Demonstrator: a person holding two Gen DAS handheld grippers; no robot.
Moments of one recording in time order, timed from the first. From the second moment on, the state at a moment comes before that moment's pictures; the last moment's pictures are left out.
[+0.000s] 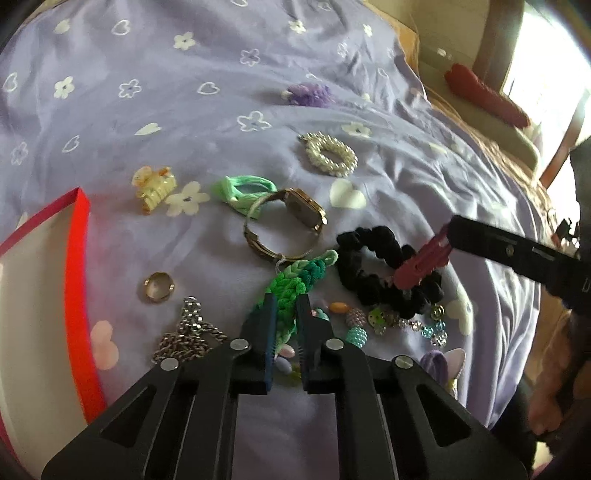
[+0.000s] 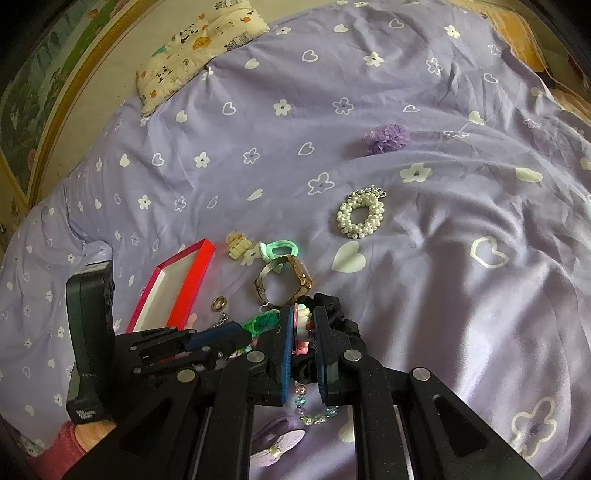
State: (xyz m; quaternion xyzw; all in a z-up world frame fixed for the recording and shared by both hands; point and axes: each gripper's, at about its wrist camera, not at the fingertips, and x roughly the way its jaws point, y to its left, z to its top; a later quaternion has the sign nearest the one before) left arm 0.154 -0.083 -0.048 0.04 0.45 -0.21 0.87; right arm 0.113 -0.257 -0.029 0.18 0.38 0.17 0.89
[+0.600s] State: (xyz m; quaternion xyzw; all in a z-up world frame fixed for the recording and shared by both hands) left arm 0.099 0.024 -0.003 -0.05 0.40 -0.12 0.91; right arm 0.109 -0.177 -0.021 0.16 0.39 0.25 0.87
